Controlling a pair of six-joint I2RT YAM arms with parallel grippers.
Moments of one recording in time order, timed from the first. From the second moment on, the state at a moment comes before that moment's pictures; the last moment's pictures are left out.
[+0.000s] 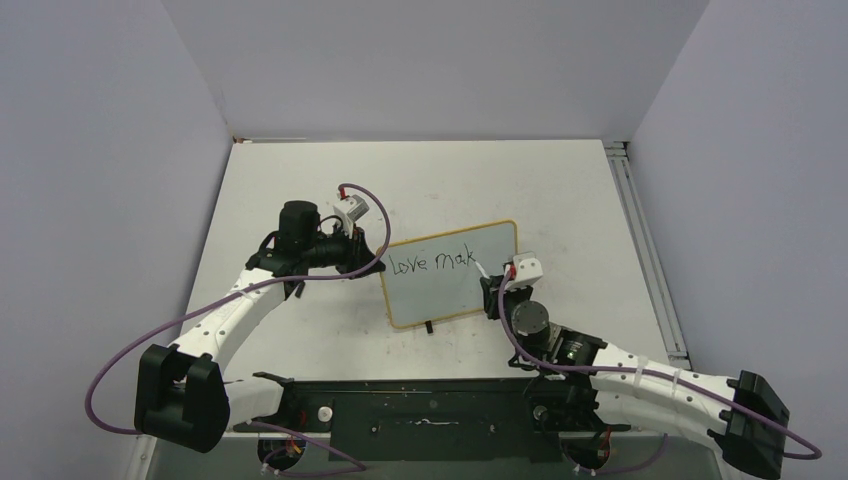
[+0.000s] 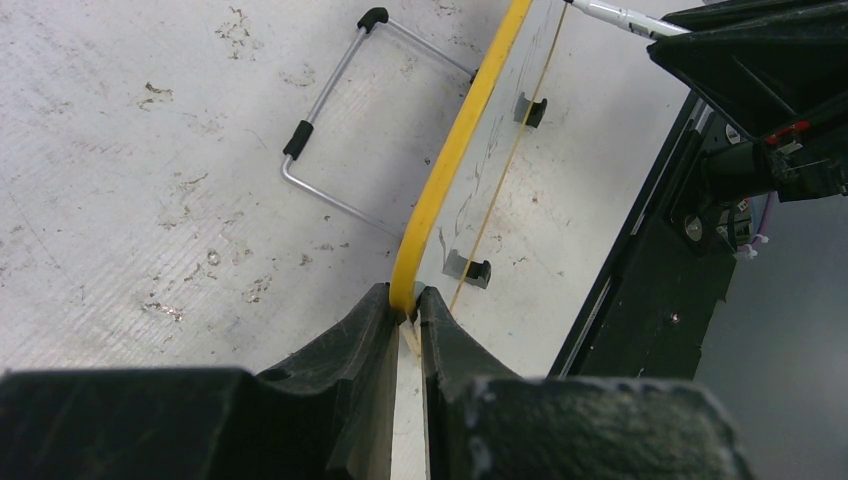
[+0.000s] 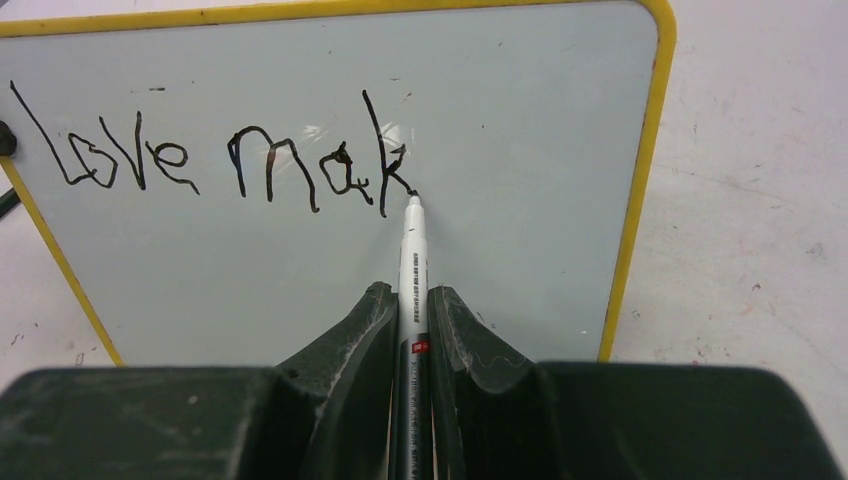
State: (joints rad) left arm -0.29 1.22 0.81 -0.24 0.74 -0.07; right arm 1.04 0.81 0.35 0.19 0.70 0.28
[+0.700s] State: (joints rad) left arm -0.29 1.22 0.81 -0.24 0.74 -0.07; right arm 1.04 0.80 0.35 0.24 0.71 0.21
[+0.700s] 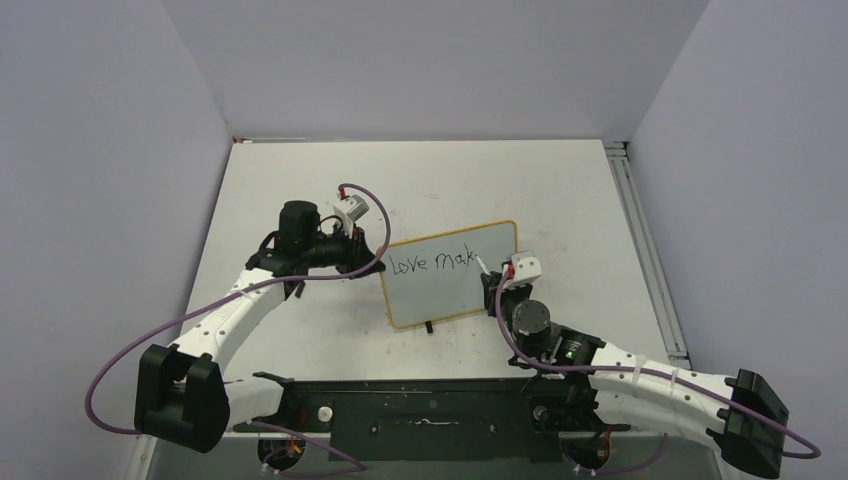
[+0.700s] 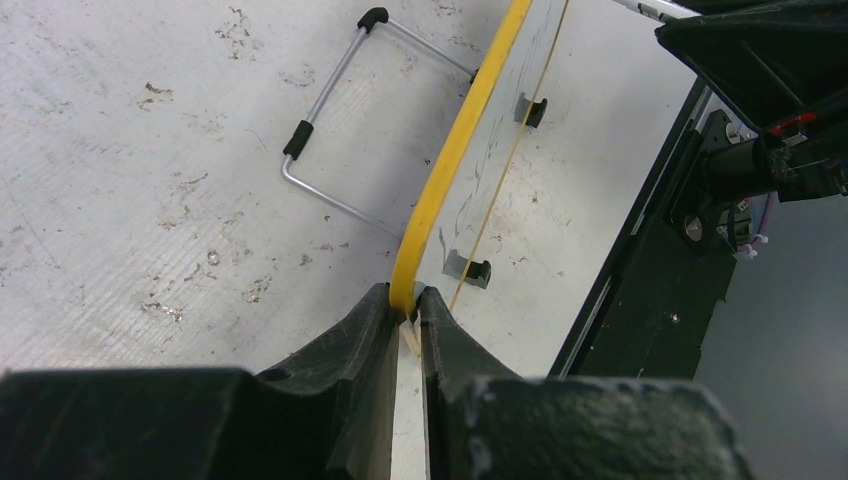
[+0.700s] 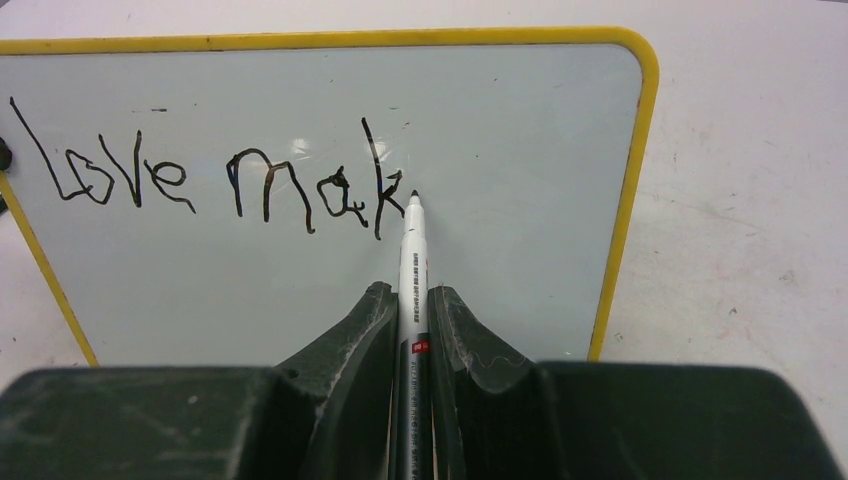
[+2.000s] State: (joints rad) left arm -0.29 1.22 0.81 -0.24 0.74 -0.07; right arm 1.03 0.82 0.35 0.25 0.75 0.17
